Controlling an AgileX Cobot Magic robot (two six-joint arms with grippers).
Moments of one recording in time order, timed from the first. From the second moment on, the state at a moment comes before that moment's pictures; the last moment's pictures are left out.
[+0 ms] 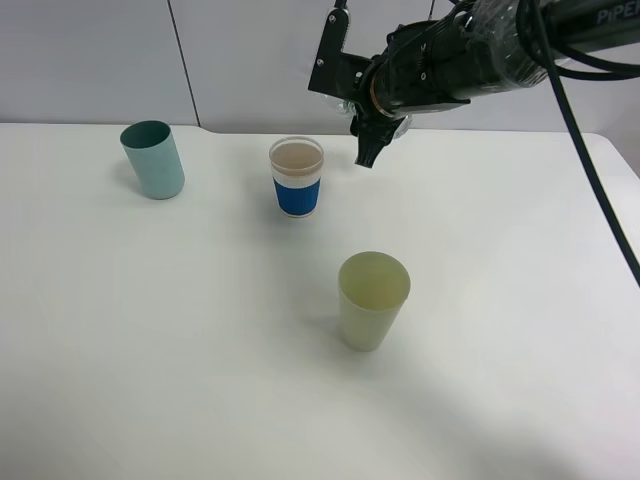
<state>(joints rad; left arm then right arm) -0.09 0.00 -0.51 0.15 1.06 -0.08 0.59 2.01 -1.36 -1.29 0.42 0.30</state>
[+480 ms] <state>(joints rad) -0.09 0.00 -0.51 0.15 1.06 -0.08 0.59 2.01 -1.36 -1.29 0.45 0.11</state>
